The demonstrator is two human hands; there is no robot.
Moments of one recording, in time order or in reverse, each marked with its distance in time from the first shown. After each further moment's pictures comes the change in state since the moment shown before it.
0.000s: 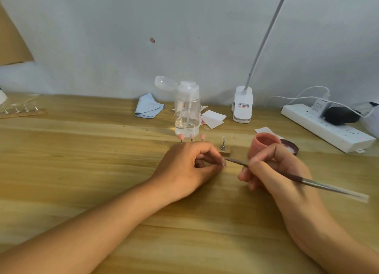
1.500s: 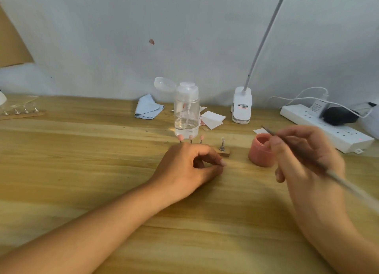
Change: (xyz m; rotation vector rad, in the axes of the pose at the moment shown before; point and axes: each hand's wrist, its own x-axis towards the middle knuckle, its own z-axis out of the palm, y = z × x) left_hand -0.002 0.005 -0.001 0.058 0.022 0.005; right_hand 0.007 -0.009 -0.009 -0.051 0.251 -0.275
